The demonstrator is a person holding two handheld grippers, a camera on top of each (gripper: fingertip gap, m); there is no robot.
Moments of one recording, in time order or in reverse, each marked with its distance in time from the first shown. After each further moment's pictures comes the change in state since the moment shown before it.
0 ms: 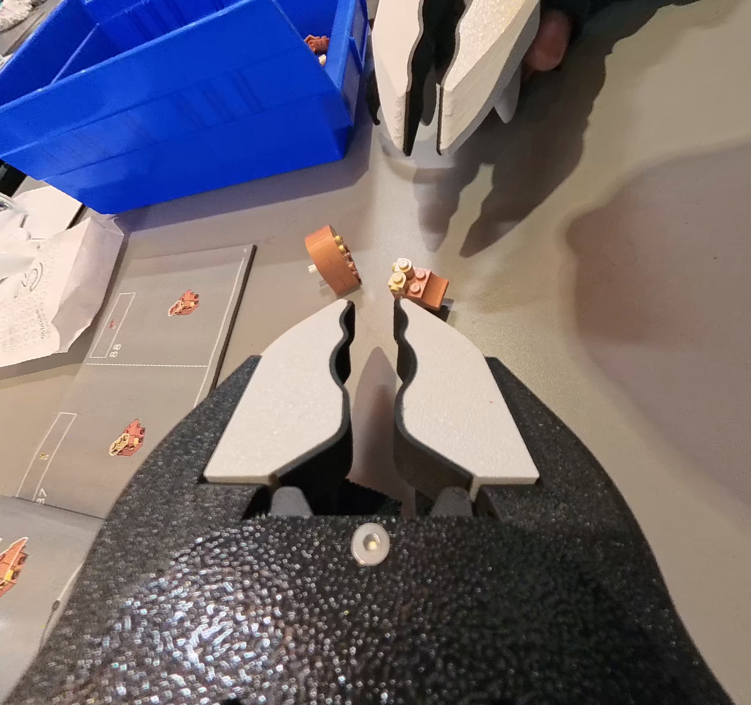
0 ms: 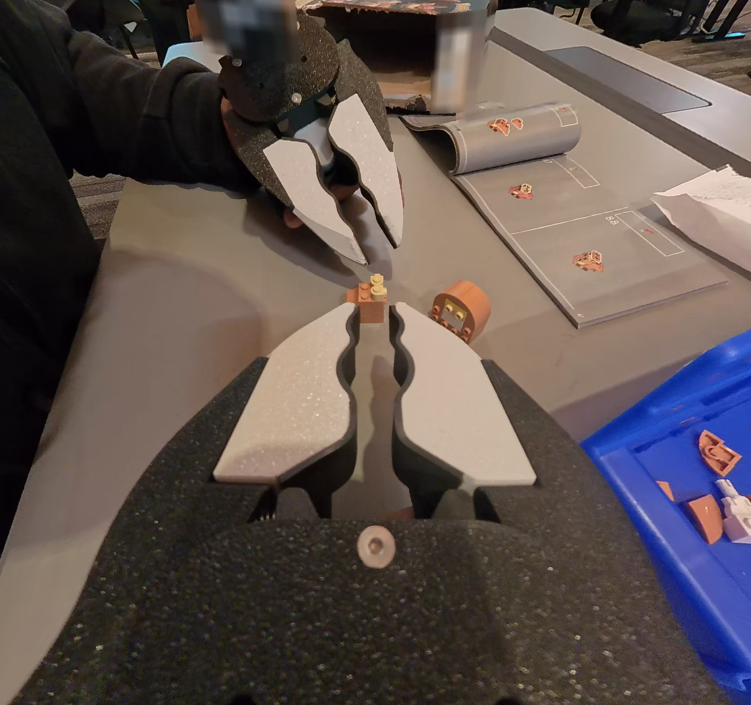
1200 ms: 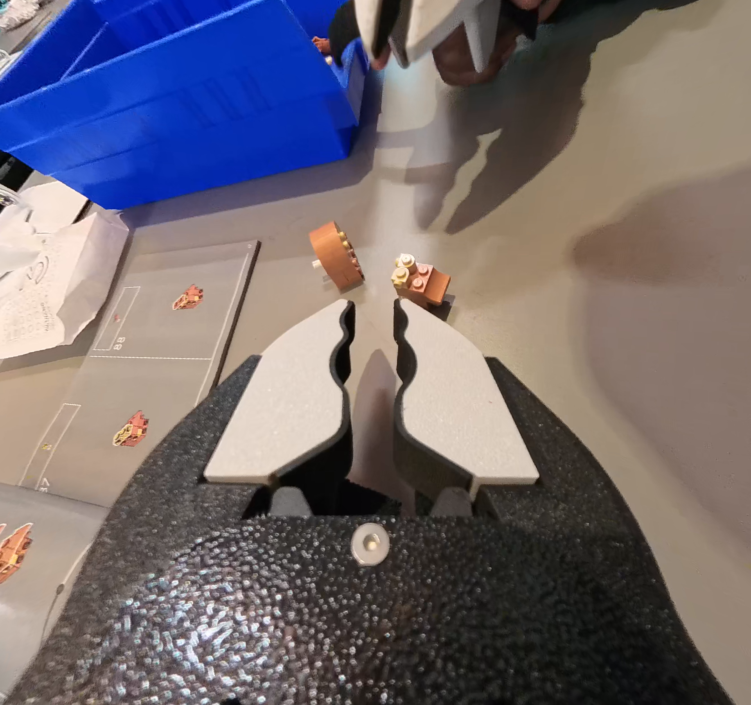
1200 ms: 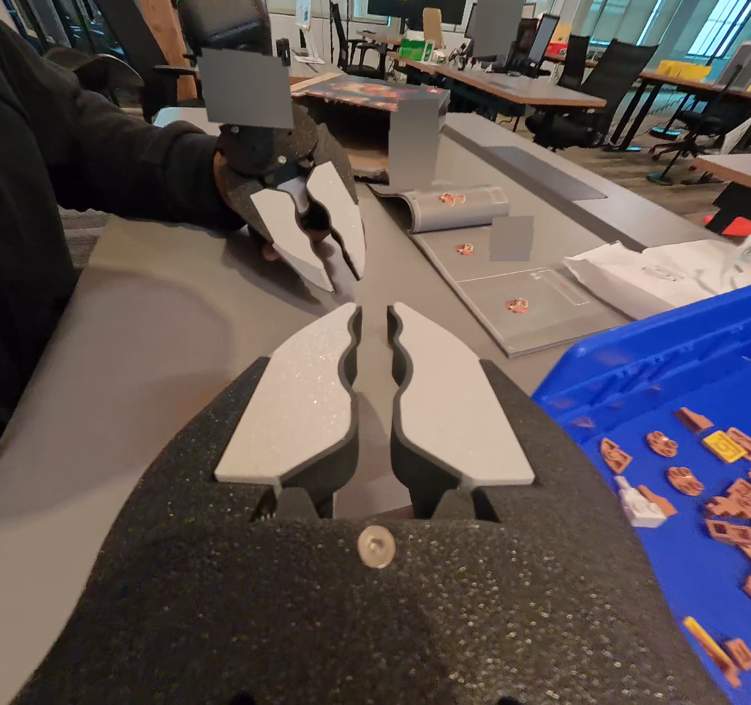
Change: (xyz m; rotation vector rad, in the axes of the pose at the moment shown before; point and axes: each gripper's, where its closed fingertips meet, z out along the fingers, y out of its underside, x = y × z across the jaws) left arm -0.002 0.001 -0.004 0.008 -0.006 -0.013; right arm 0.016 -0.023 -0.025 0.159 0.075 -0.083
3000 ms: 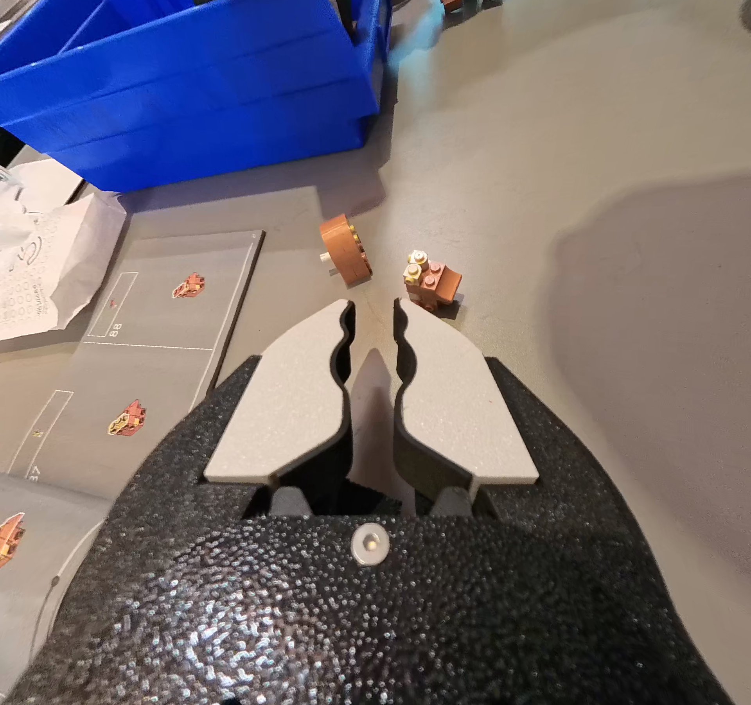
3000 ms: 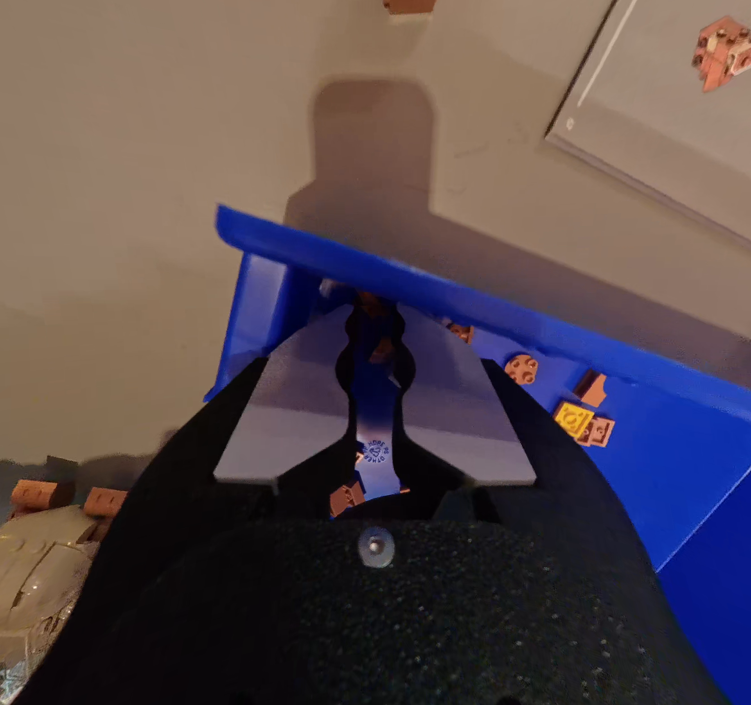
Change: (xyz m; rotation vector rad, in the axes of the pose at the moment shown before) left arm -0.006 0.003 0.001 -0.013 0.003 -0.046; right arm 0.101 0.106 -0.031 -1.012 -0.617 -0.502
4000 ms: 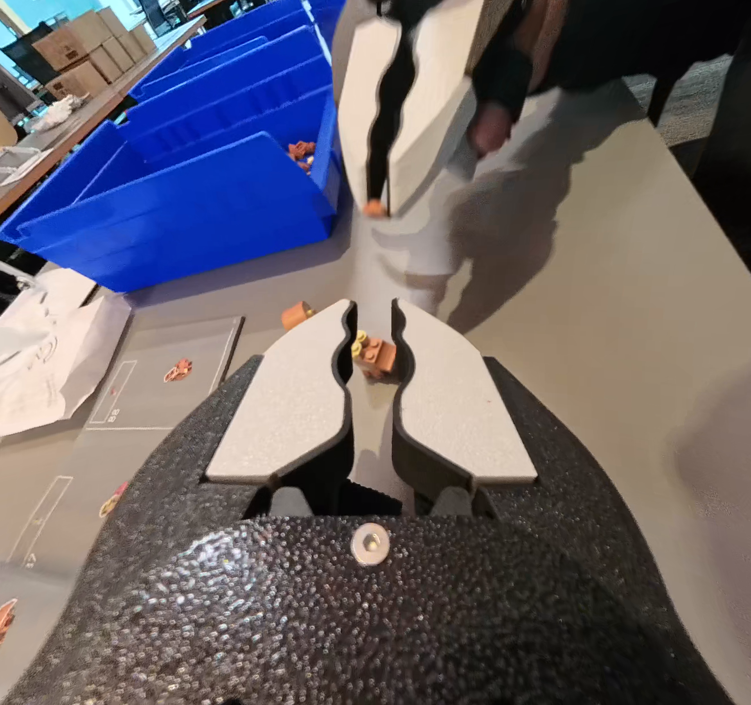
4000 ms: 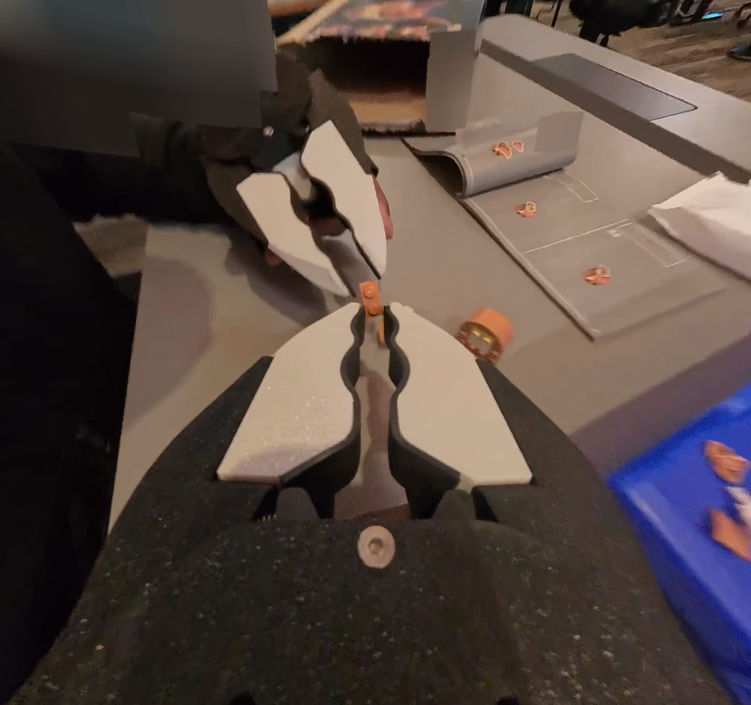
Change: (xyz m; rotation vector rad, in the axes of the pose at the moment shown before) left arm 0.033 -0.044 -0.008 0.162 0.021 0.091; right arm -0.053 -0.172 -0.042 0.922 0.475 0.657
